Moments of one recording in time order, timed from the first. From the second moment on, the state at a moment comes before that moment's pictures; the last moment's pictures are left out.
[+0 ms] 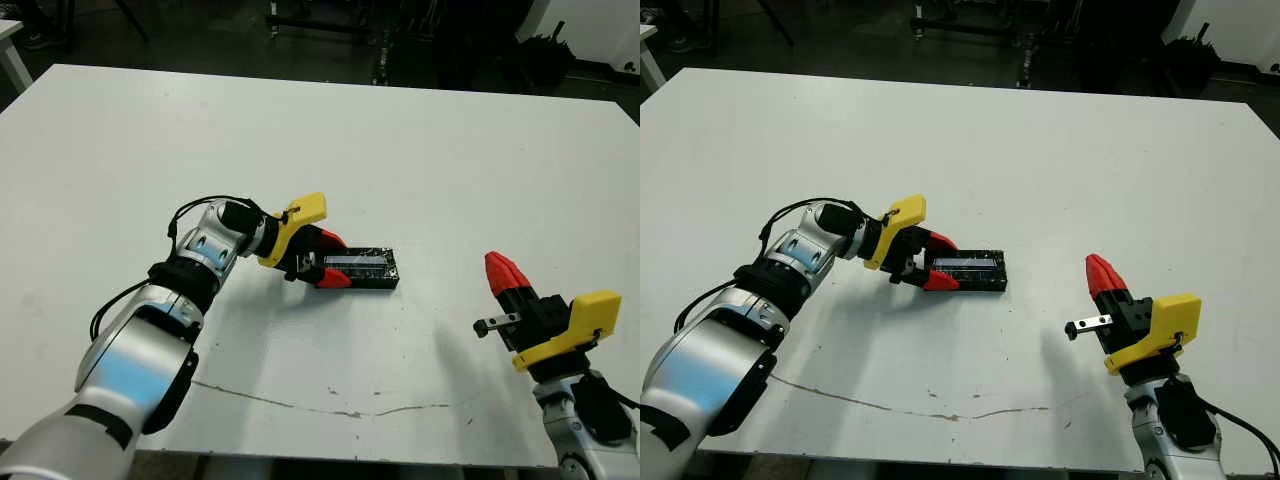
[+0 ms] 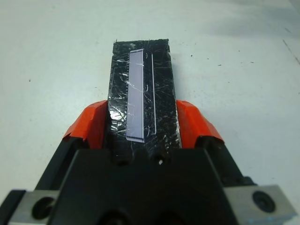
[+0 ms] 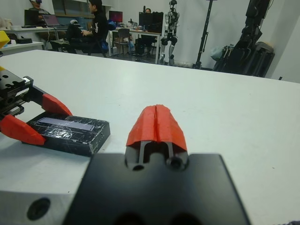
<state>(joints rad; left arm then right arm) -0.91 0.20 -0.33 0.96 0.04 0.02 -1.25 0.25 -0.26 -0.14 -0.37 0.29 0.07 0.30</state>
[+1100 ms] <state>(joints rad) -0.66 0.44 -0.21 0.38 -0.10 0.20 -1.21 0.25 -0.26 -0.14 -0.37 0.29 0.07 0.31</state>
